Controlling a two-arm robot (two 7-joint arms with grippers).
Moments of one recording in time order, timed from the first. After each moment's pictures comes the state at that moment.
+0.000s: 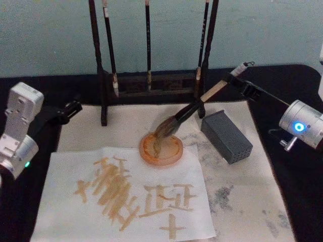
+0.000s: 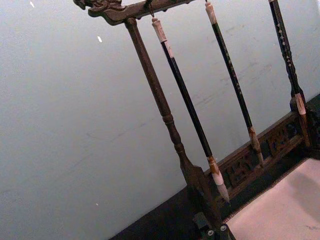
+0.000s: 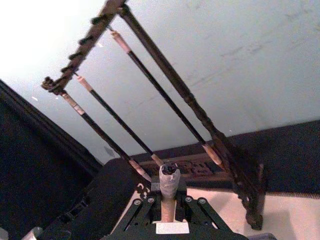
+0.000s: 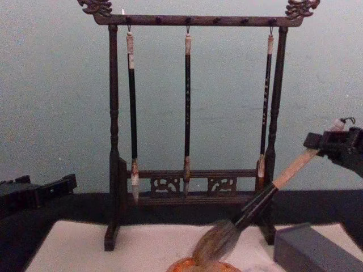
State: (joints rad) left arm -0.20 0.60 0.45 -1.41 -0.25 -0.12 0.03; right arm 0.33 0.60 -0.46 -1.42 1.28 0.22 0.36
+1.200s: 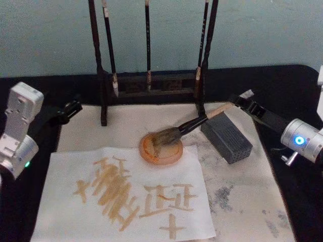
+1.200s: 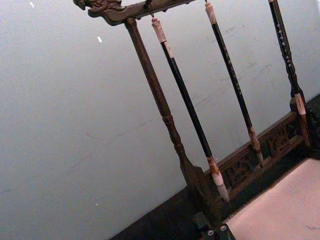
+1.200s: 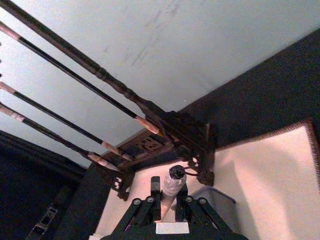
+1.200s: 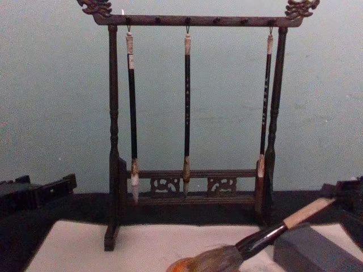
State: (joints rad) left arm -0.20 0.60 0.45 -1.41 -0.25 -0.12 0.03; right arm 0.34 0.59 -0.51 -1.27 1.45 0.27 0.29
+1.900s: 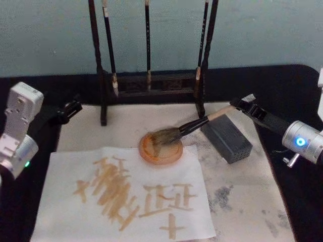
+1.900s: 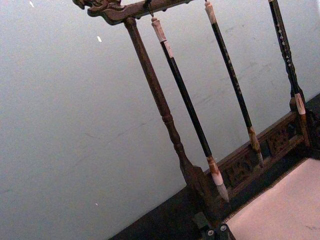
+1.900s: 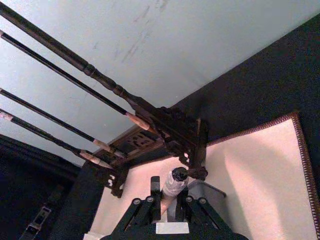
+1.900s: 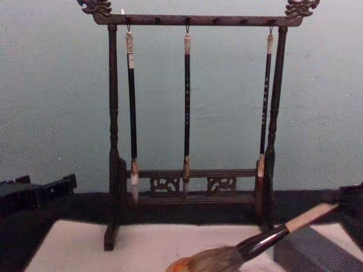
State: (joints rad) left arm -0.20 0.60 0.45 -1.41 -0.25 -0.12 0.03; right arm 0.34 0.60 -0.52 -1.28 1.47 0.28 0.25
